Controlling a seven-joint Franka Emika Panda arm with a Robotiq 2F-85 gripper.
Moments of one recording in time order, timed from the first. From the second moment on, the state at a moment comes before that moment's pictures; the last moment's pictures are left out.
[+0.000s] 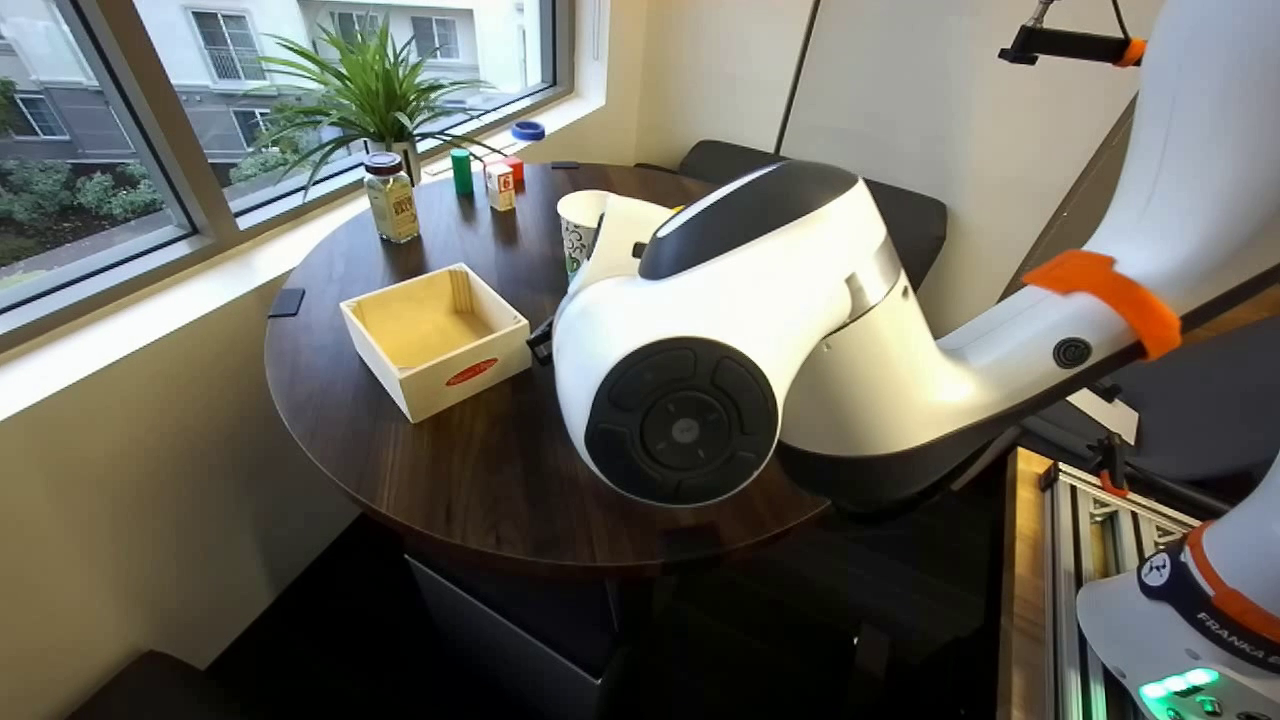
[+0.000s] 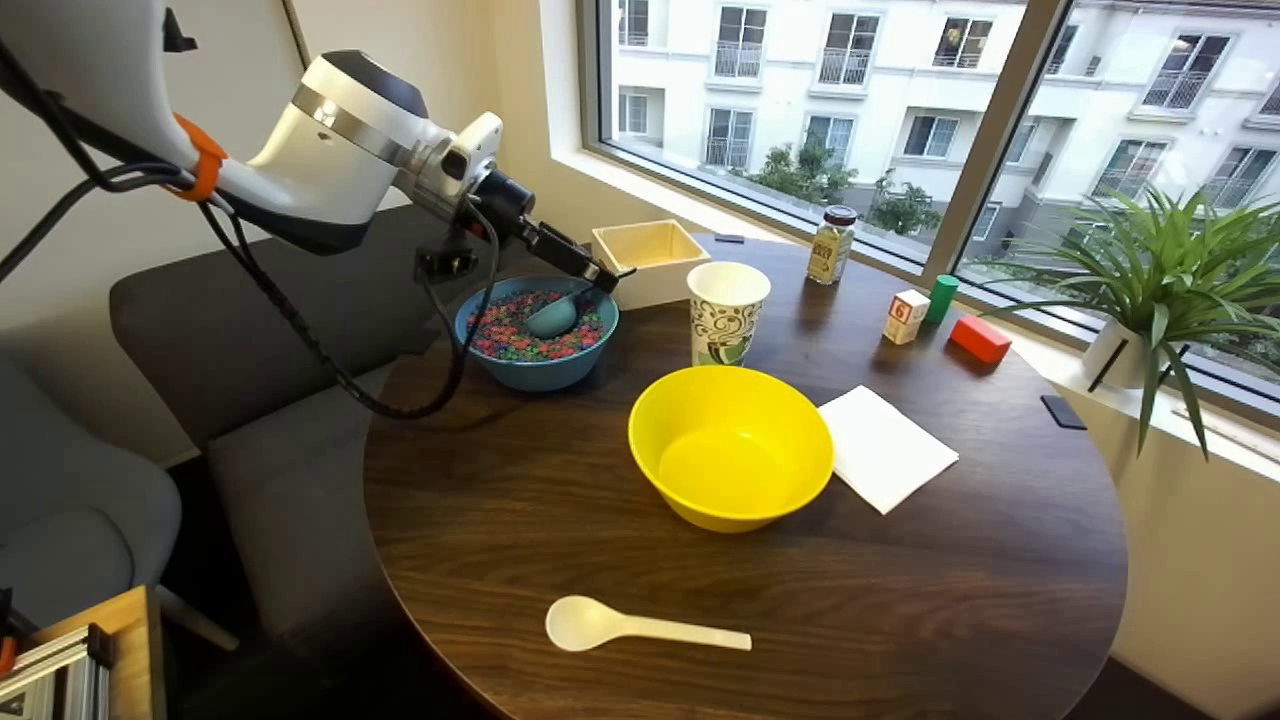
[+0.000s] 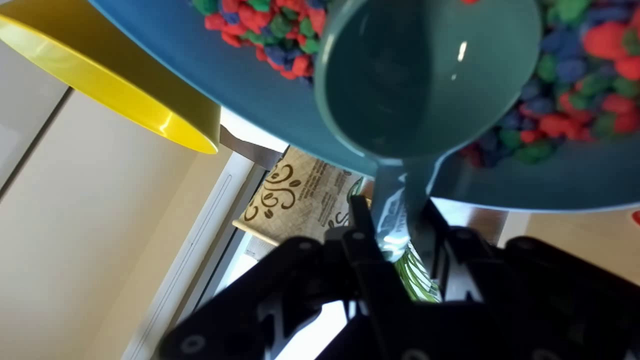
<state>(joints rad) 0.31 0.33 0.27 -1.88 -1.33 1.92 1.62</state>
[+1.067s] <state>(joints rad) 0.31 0.33 0.26 -1.86 -1.30 2.00 1.68</state>
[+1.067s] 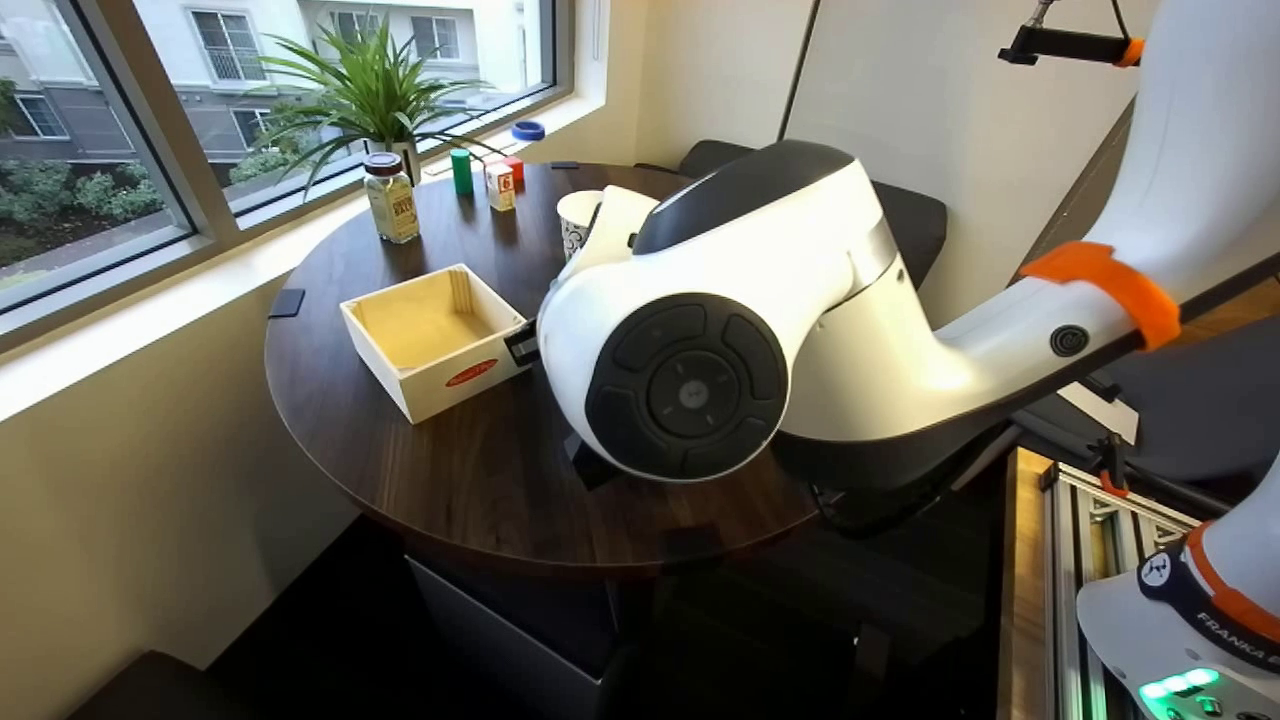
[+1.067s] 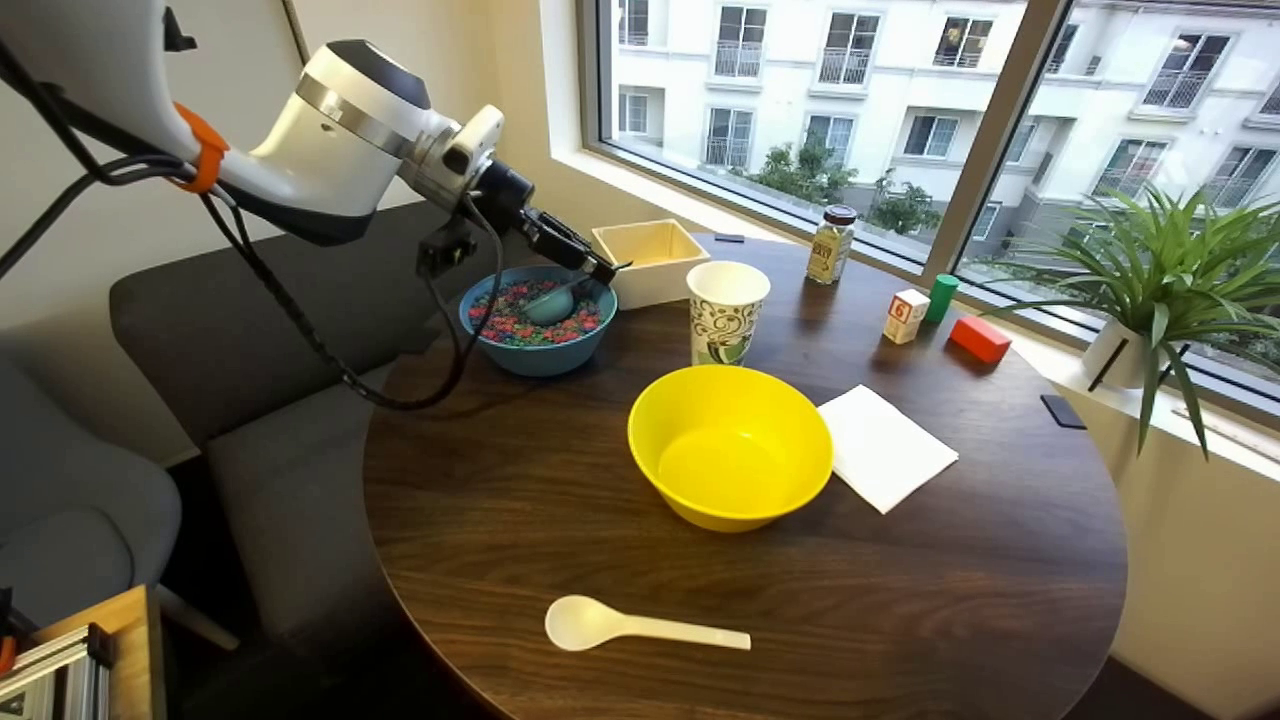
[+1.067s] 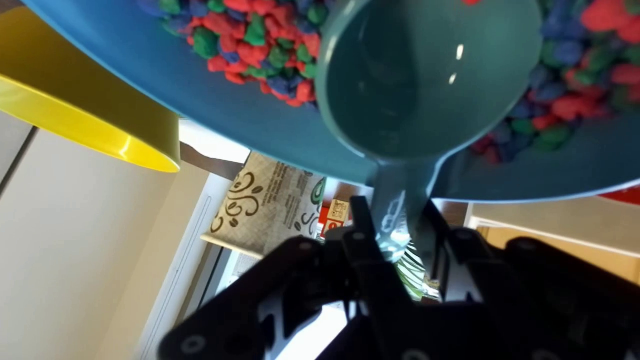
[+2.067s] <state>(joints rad) 0.35 0.31 0.27 -1.95 -1.53 2.01 1.64</state>
